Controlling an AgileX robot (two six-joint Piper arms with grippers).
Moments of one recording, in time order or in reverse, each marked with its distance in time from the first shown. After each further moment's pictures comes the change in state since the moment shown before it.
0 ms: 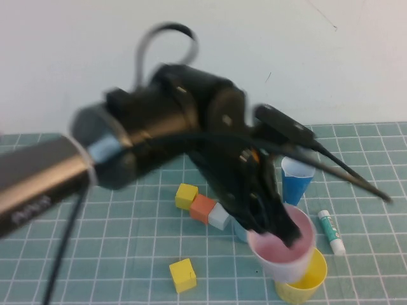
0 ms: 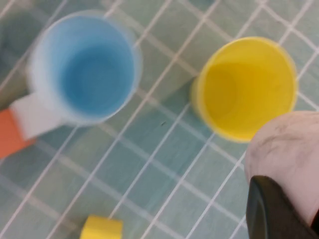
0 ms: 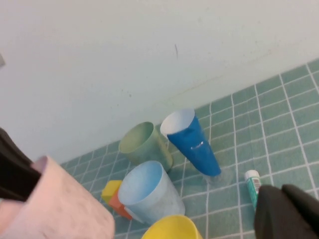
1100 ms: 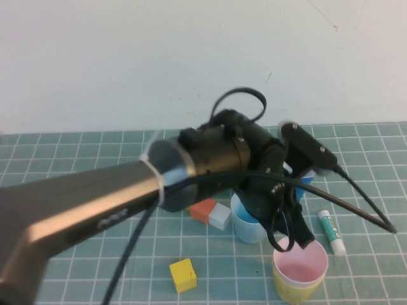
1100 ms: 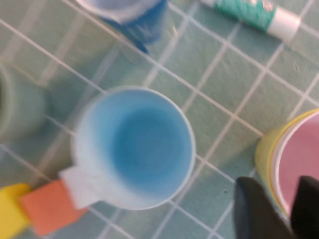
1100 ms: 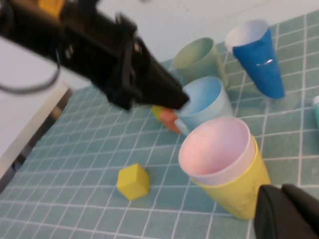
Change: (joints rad) right arm 0.000 -0.002 -0.004 0.233 0.258 -0.260; left arm -0.070 0.162 0.000 0.192 -0.255 -0.097
